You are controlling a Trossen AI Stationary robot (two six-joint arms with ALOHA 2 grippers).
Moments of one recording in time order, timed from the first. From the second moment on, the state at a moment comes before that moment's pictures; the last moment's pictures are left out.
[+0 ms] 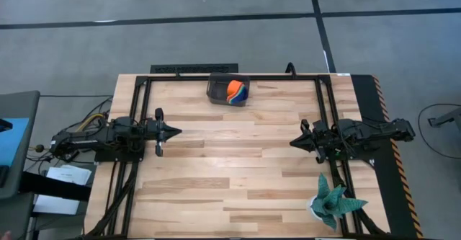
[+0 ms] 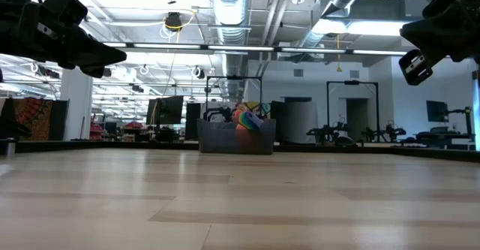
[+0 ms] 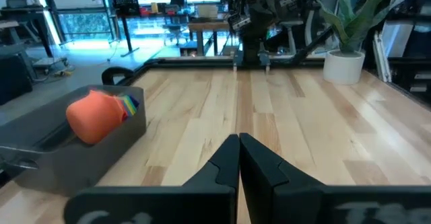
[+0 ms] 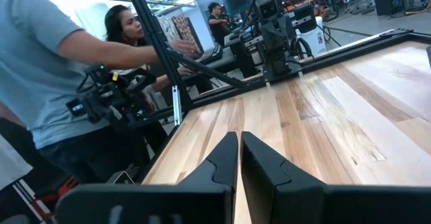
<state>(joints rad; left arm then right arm) 0.08 0.01 0.01 0.04 -0.06 0.03 0.12 0.01 0.01 0.04 -0.05 0.39</state>
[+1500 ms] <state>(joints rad) 0.10 0.00 0.03 -0.01 -0.01 0.03 0.12 0.01 0.01 0.04 -0.05 0.39</state>
